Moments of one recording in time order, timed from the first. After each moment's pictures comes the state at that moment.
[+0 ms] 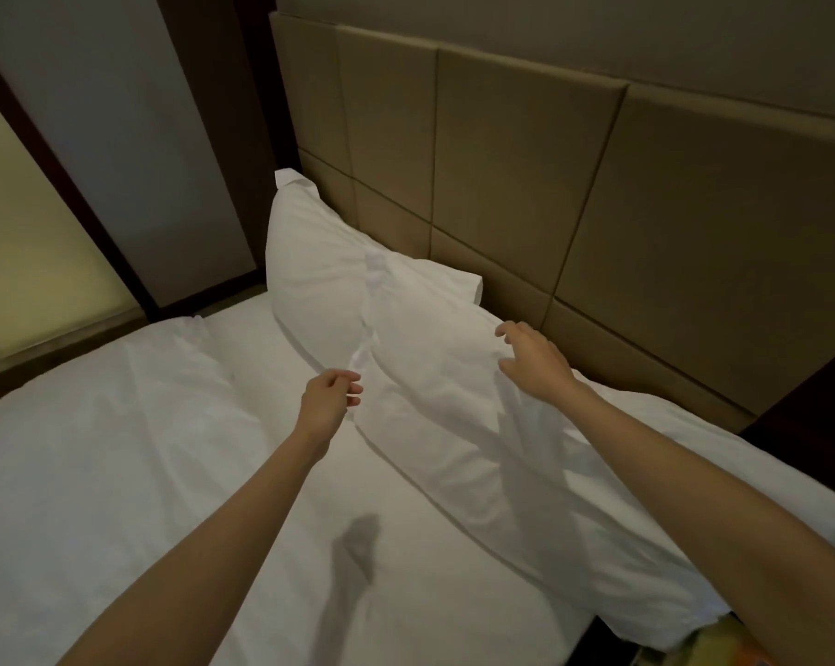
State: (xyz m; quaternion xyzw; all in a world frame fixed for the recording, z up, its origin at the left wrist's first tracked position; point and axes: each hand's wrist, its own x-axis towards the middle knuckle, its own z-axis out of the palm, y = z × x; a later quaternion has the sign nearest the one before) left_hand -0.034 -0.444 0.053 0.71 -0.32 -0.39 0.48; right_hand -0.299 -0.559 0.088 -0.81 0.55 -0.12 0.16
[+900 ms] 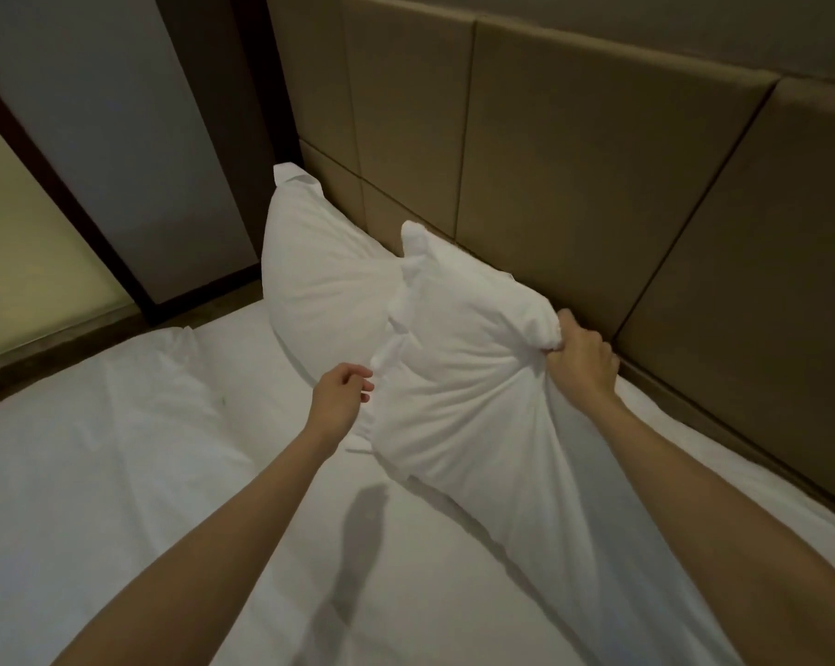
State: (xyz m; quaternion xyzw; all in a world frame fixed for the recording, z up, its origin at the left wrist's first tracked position) left_hand 0.005 -0.566 0.034 0.74 -0.35 -0.36 0.46; right_hand -0.277 -0.685 0.053 -0.72 0.66 -0.23 0.06
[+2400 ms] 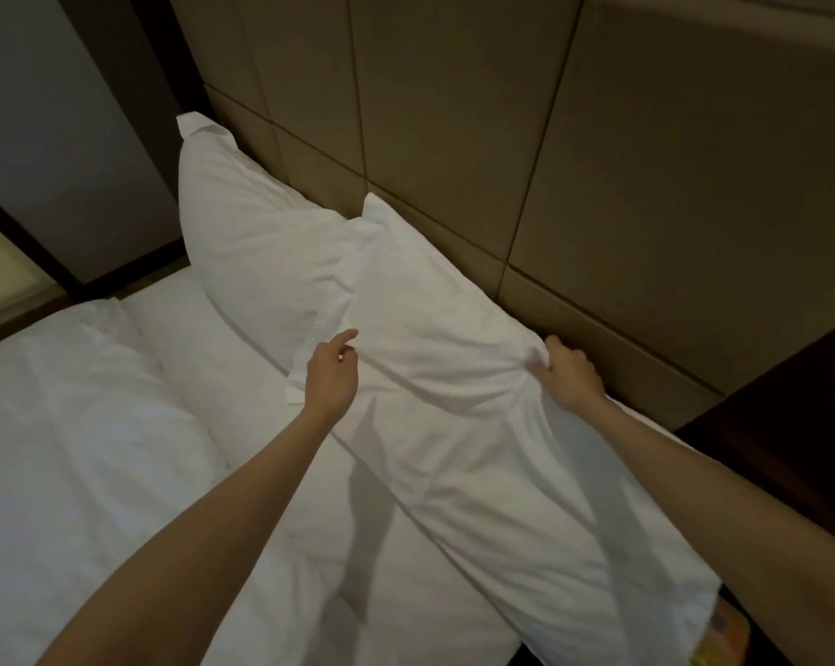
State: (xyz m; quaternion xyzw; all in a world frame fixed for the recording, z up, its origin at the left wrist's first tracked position) left_hand -0.108 -0.530 0.022 0.74 -0.44 -0.30 0.40; right_hand -0.410 -0.597 0.014 -0.67 0.70 -0.07 0.23
